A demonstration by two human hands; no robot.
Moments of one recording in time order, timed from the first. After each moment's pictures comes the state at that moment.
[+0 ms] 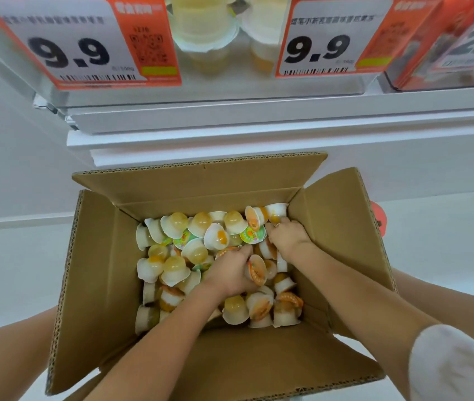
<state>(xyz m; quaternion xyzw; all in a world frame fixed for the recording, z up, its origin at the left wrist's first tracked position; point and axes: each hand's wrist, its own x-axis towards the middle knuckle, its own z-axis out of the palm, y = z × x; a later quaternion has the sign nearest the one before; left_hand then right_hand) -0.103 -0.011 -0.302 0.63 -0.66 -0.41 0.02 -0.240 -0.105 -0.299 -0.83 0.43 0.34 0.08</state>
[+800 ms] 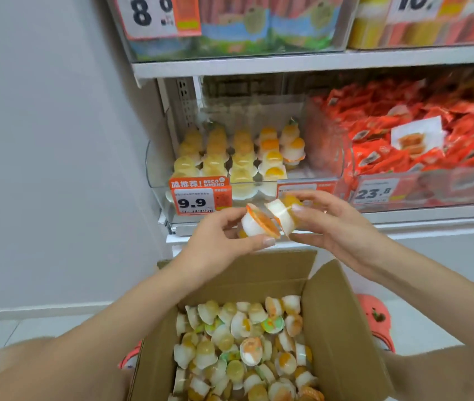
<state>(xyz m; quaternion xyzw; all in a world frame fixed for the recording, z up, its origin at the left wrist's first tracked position) -0.060 -0.002 0.027 0.57 -0.58 -0.41 0.43 -0.251 -0.062 0.033 -0.54 0.37 -0.35 0.67</state>
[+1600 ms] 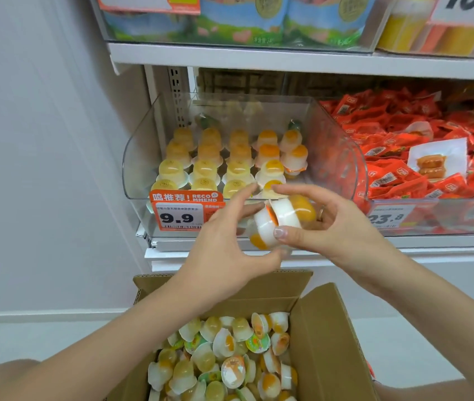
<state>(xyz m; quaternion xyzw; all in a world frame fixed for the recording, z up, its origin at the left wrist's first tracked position) -0.067 -0.038 0.026 0.60 -0.63 -0.28 0.42 -0.233 -0.089 0.055 -0.67 0.38 -0.34 0.54</state>
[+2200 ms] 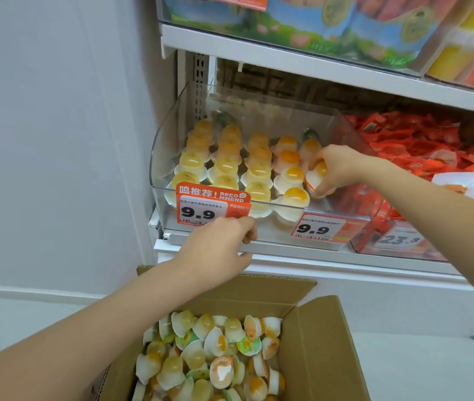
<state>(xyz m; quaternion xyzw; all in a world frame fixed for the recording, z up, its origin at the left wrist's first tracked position) -0.021 -0.062 0.001 0.65 -0.72 -0.16 0.19 -0.201 -0.279 0.065 -0.85 0.53 0.08 0.02</state>
